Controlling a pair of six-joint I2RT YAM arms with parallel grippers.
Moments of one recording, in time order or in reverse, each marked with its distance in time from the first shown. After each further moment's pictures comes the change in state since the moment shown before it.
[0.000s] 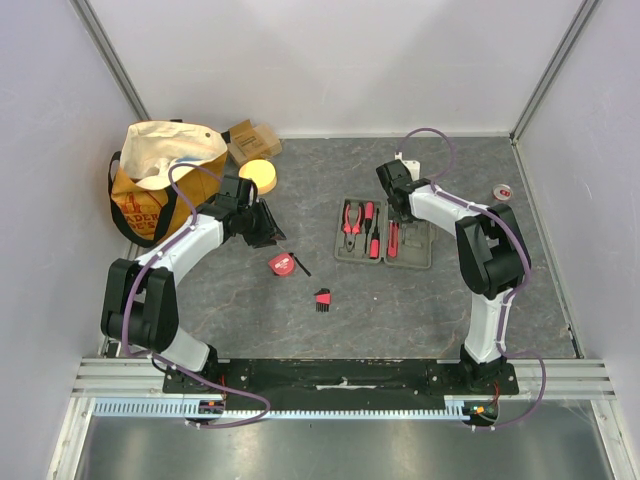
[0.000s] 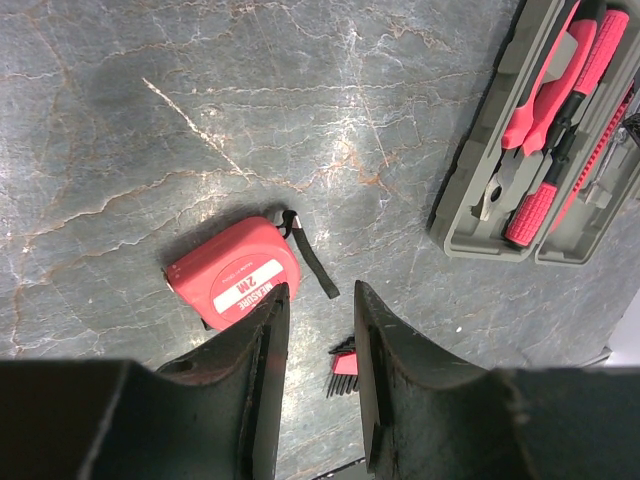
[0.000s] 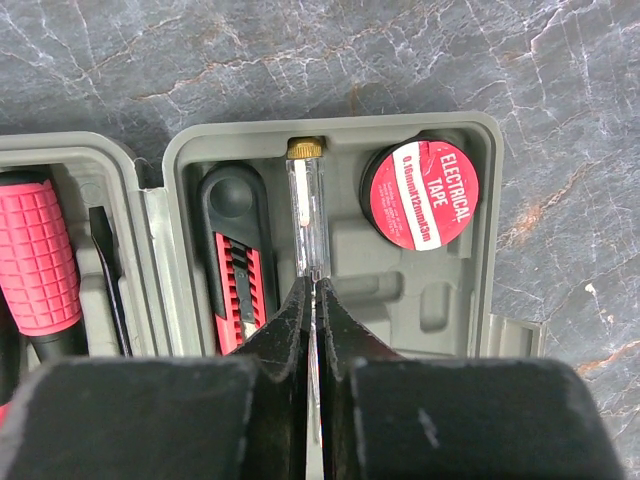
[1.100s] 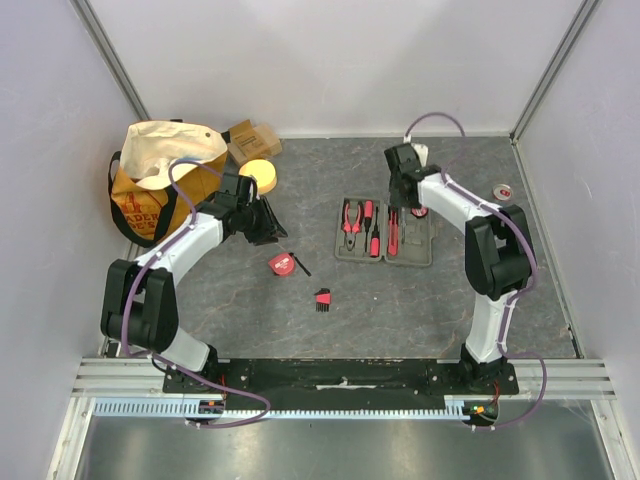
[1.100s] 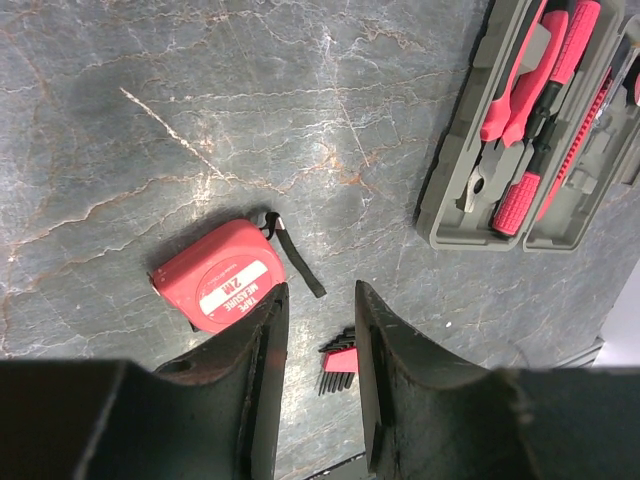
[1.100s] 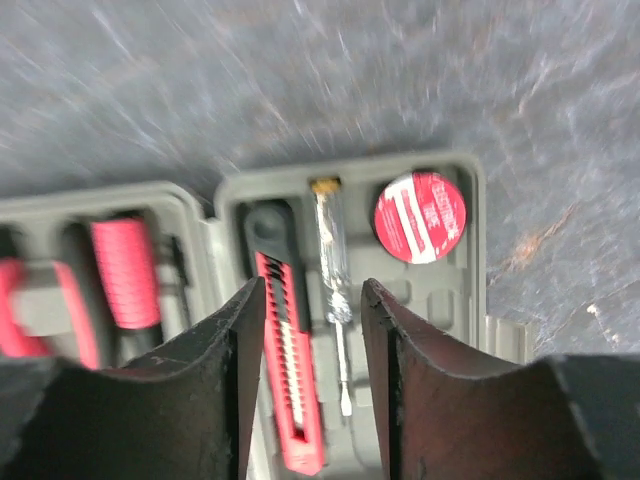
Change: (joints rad) left arm 0.000 -0.001 0.017 0.000 0.025 0.009; right arm -0.039 -0.028 0.051 -0.013 -0.083 0.036
